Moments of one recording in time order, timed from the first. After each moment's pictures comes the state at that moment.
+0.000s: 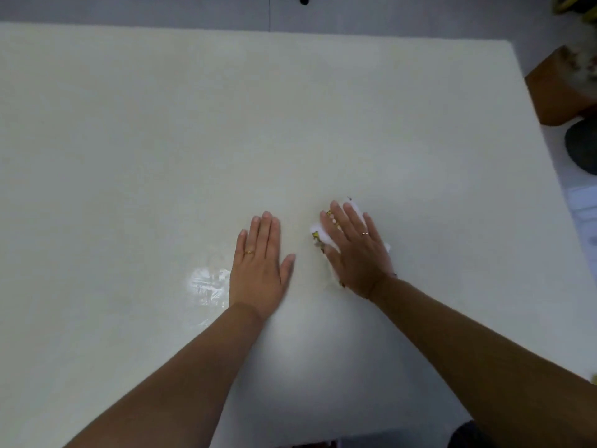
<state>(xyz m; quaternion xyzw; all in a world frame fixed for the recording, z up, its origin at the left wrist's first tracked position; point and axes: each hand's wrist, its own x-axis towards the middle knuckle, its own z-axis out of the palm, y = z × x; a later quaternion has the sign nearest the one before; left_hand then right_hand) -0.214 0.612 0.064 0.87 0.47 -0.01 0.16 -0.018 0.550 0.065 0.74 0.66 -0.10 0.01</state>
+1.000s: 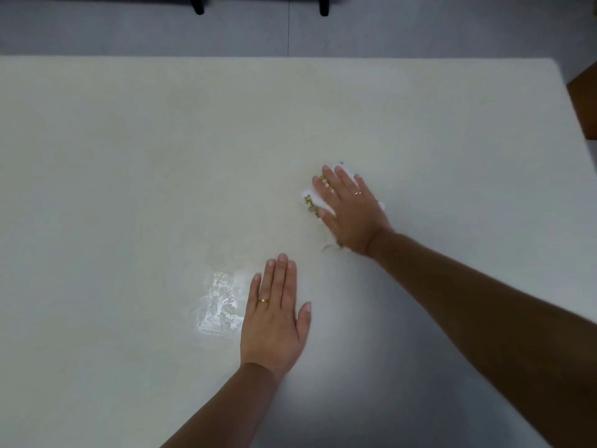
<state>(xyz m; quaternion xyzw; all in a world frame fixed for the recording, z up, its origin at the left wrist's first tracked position) -0.214 0.612 0.057 0.87 0.47 0.00 0.16 0.018 0.696 0.063 0.70 0.70 -0.09 0.03</state>
